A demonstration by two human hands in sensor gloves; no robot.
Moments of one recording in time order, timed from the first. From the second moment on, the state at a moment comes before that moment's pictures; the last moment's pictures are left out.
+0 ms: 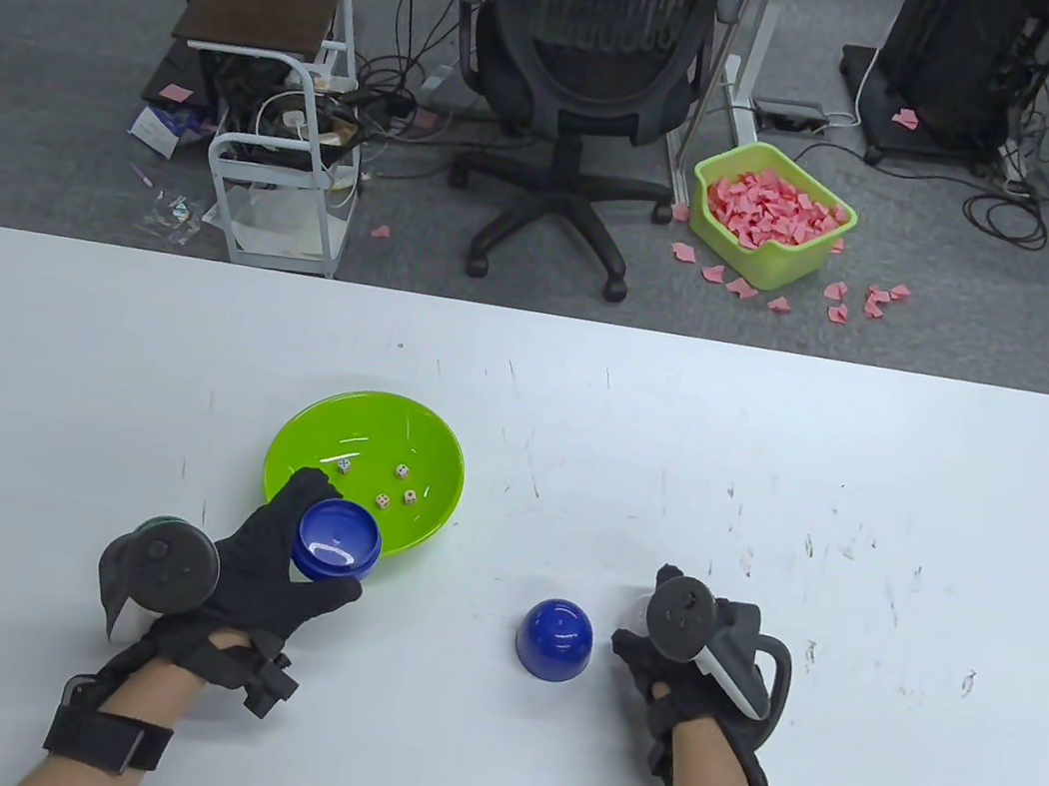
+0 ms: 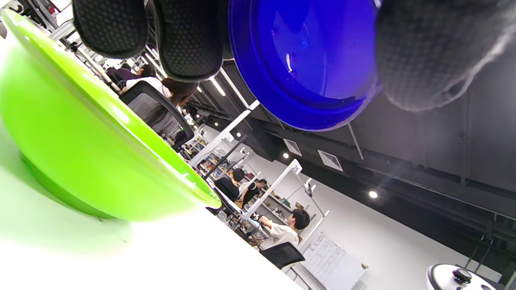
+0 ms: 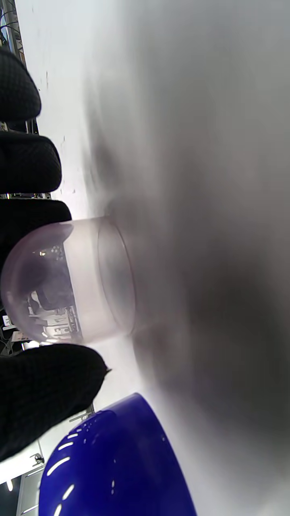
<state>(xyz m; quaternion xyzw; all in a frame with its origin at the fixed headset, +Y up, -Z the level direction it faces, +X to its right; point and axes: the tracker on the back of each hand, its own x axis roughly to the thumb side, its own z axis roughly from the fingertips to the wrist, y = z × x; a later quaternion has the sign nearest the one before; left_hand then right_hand) -0.269 -0.717 -0.331 0.09 -0.18 0.40 0.89 0.164 -0.753 -0.362 0.03 0.03 0.99 0.11</state>
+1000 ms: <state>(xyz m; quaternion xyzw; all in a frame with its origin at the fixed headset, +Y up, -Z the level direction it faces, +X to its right) -0.268 -0.727 -0.331 0.10 -0.17 0.41 0.89 0.084 -0.664 -0.352 0.18 -0.15 0.96 0.17</state>
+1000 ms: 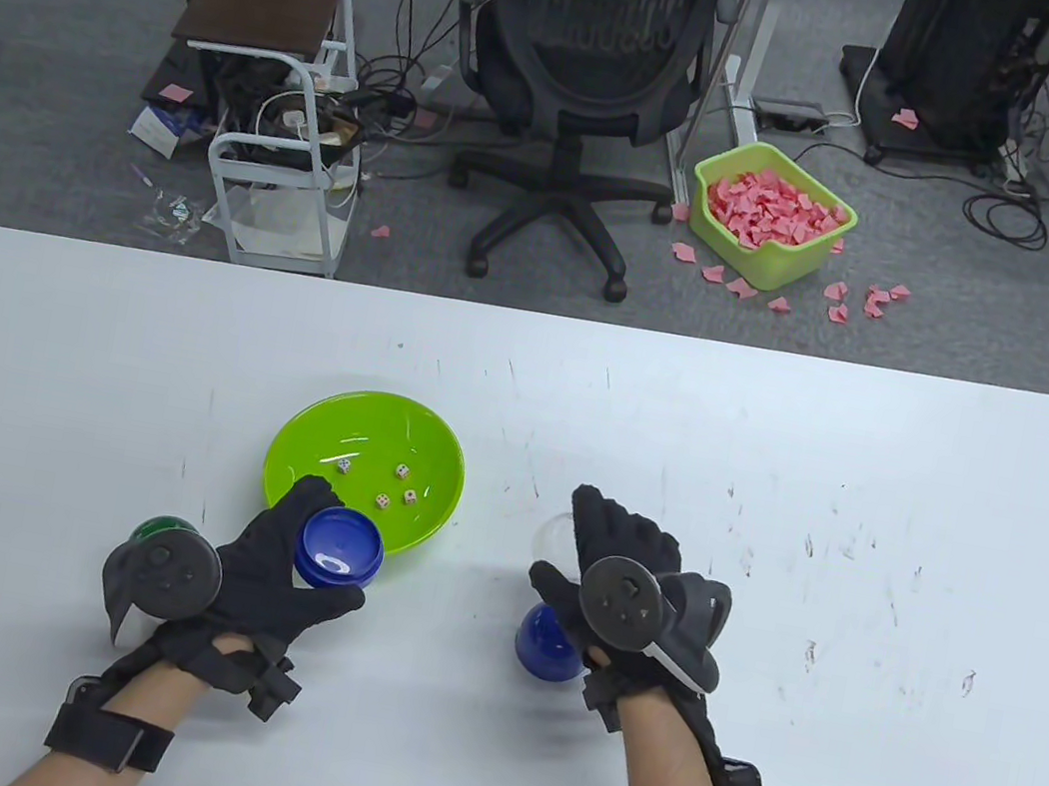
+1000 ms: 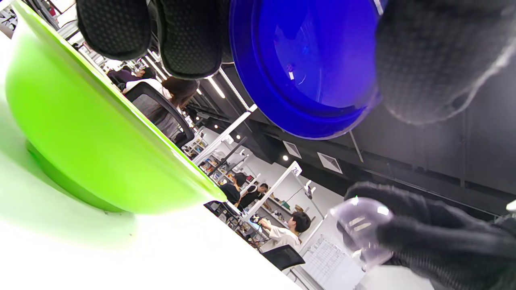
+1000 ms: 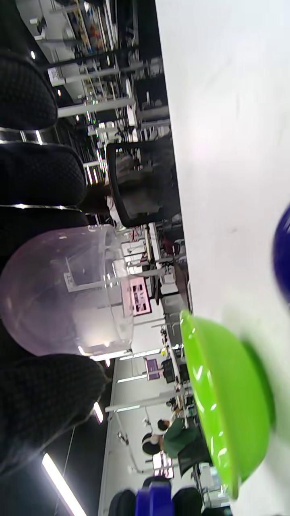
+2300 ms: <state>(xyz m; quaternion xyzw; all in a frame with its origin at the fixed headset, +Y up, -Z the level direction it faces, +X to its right) -0.250 -0.735 -0.329 0.07 -0.21 0.40 0.89 -0.040 -0.648 -0.335 0.34 -0.08 0.91 0.22</state>
